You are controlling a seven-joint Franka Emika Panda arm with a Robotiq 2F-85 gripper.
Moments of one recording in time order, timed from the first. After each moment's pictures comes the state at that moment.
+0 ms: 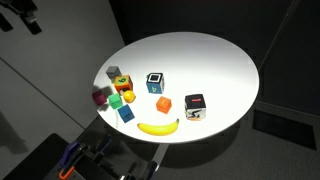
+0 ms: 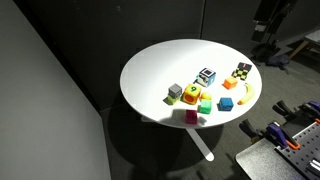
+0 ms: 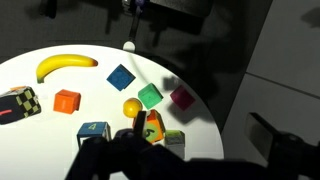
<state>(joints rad) 0.19 -0.55 0.21 -2.47 0.22 1.90 0.06</state>
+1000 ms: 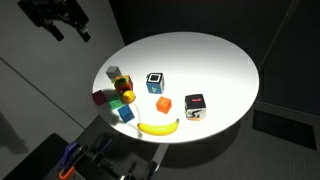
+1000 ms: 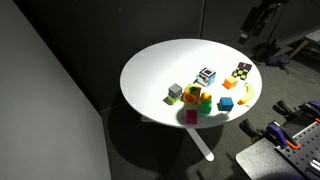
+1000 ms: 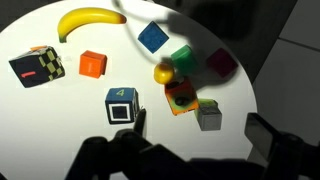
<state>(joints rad) 0.16 -0.47 0.11 -2.59 0.12 2.27 -0.05</state>
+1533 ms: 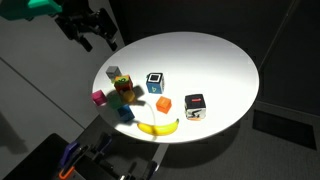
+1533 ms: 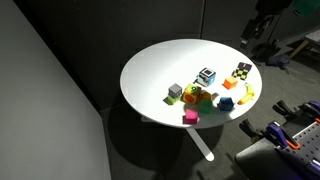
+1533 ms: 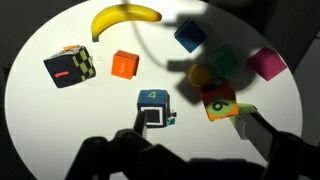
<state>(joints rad) 0.07 -0.35 0.09 -2.60 -0.02 2.38 -0.04</state>
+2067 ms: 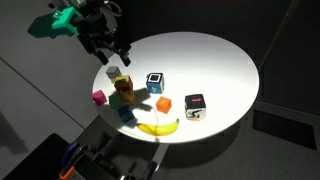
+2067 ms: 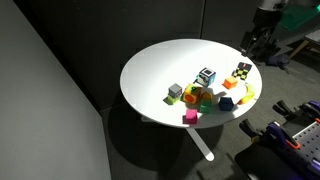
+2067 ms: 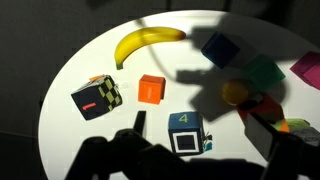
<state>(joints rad) 0.02 -0.23 0.10 -2.59 -0.16 2.40 0.16</state>
